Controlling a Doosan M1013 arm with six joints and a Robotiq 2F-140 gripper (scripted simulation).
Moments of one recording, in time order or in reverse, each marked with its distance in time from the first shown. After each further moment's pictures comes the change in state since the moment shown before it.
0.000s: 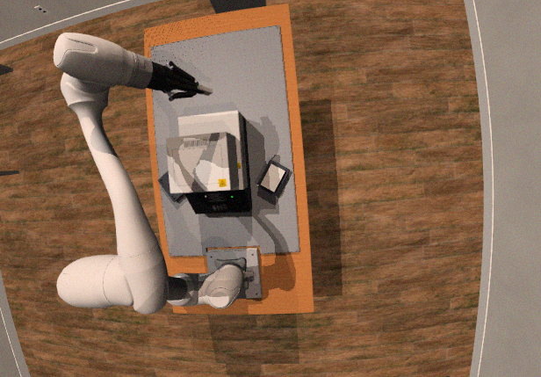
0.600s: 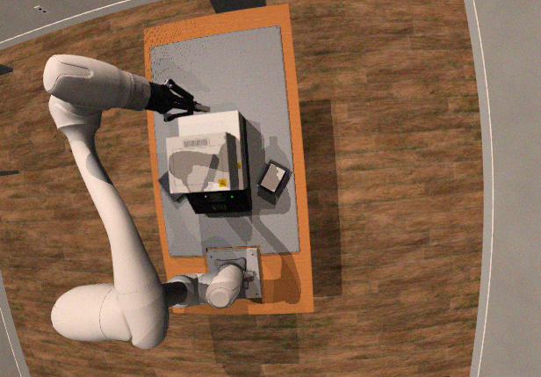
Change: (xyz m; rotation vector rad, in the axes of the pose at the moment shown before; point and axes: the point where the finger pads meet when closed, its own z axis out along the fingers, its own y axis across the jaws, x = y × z) arm 0.002 -0.069 -0.020 -0.003 0.064 0.208
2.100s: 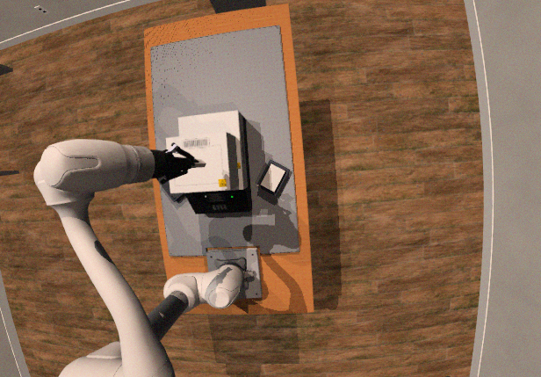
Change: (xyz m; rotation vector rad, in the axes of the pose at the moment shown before) arm -0.005 -0.187 -0.019 0.059 0.158 0.545
